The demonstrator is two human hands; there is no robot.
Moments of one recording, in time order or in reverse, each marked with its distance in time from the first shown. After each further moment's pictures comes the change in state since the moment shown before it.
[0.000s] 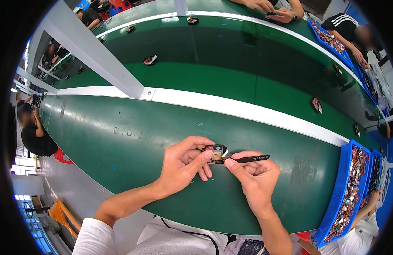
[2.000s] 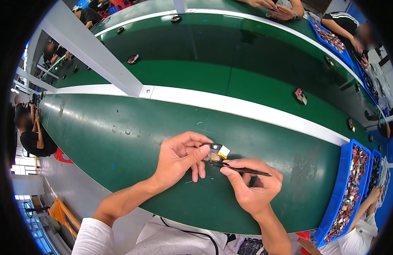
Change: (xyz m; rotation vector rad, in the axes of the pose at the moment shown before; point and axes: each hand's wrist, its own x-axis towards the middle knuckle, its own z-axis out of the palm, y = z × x) left_hand 0.007 0.008 -0.010 -0.115 -0.035 -0.132; right_hand -0.002 0.012 -0.003 -0.295 0.020 -0.612
